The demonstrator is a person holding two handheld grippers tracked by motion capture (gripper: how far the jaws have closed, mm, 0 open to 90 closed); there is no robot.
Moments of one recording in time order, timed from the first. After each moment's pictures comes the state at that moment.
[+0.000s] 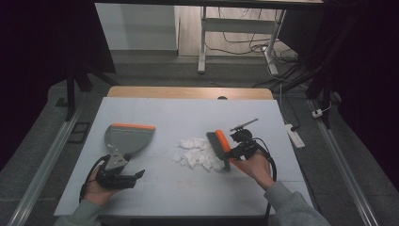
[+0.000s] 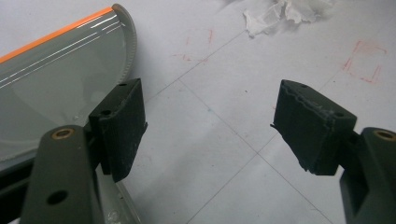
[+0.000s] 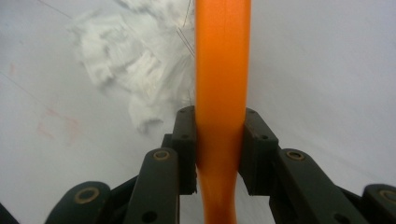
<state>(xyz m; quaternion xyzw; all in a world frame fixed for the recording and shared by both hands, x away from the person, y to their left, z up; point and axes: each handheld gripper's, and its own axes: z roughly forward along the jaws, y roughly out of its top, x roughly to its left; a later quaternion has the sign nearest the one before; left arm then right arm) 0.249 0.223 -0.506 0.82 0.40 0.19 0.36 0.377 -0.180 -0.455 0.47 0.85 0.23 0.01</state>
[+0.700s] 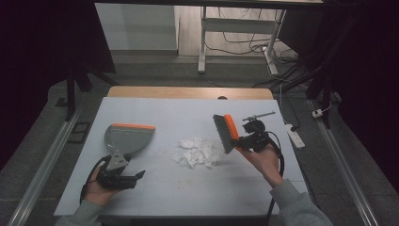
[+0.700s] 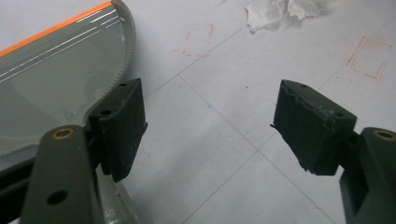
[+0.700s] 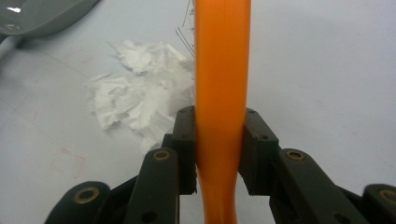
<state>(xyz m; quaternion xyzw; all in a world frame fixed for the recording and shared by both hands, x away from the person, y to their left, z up) 0.249 0.222 -0.508 0.83 0.40 0.19 0.35 0.377 -0.211 -0.419 0.47 0.82 0.32 0.07</state>
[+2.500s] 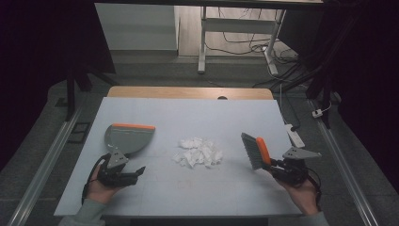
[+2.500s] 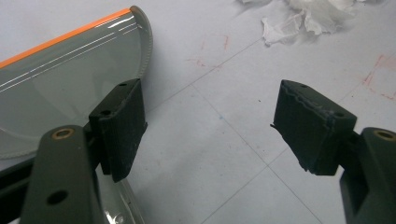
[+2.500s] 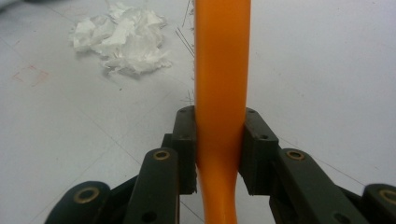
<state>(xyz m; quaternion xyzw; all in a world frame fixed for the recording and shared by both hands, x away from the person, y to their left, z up) 0.252 0.219 -0.505 0.81 0.42 0.21 0.35 0.306 -0.326 -0.469 0.37 0.82 0.41 0.16</state>
